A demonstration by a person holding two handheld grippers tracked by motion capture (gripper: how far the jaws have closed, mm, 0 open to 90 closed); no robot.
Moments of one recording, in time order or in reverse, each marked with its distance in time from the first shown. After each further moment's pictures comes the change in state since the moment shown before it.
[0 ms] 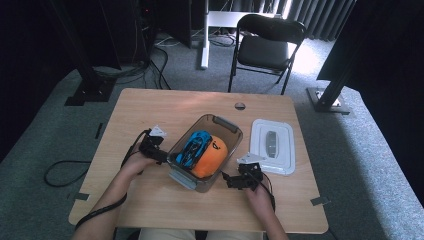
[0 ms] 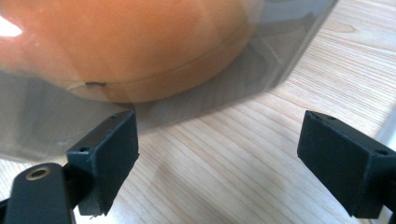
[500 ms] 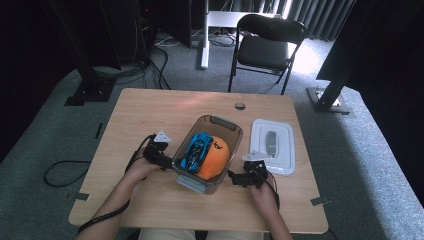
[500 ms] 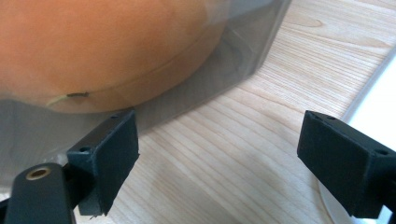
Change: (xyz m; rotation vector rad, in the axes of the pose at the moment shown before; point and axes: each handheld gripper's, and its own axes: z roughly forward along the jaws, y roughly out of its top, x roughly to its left) left arm -0.022 -0.003 0.002 -0.013 -0.030 0.022; right arm -0.016 -0.001 -0.004 0.007 -0.029 0.020
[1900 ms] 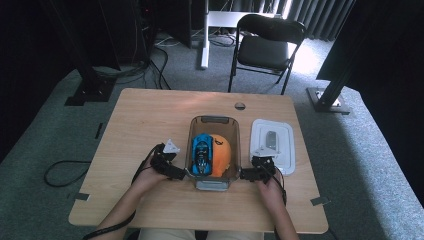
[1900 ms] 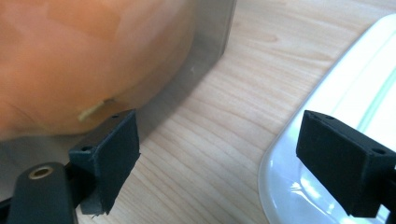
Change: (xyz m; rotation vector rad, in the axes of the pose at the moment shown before) left arm -0.039 -0.006 0.003 0.017 0.022 0.023; right arm -0.024 0.005 -0.011 -0.041 -0.036 0.006
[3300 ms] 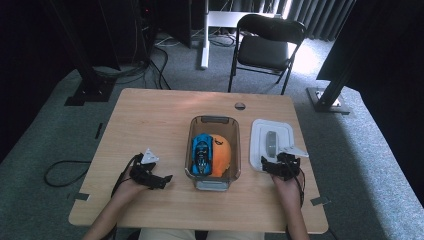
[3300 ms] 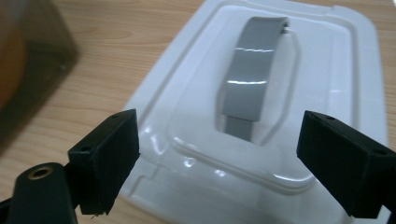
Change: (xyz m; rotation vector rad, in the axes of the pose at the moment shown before) left arm 0.019 -0.057 -0.035 0.001 0.083 -0.060; right arm -0.057 -0.021 -0.030 -0.019 -0.290 0.233
